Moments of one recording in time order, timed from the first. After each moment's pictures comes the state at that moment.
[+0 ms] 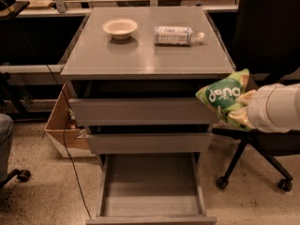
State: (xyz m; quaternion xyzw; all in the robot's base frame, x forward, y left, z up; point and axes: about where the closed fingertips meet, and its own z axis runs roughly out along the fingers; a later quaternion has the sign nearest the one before) arm 0.497 -0.239 0.841 -0.48 0.80 -0.12 0.34
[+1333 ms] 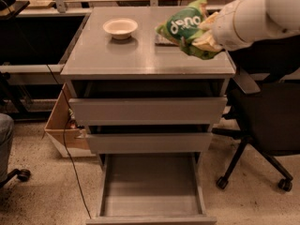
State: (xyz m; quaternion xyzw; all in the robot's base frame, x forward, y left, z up) arm 0.634 -0.146 0.978 -0.56 0.68 -0.10 0.45
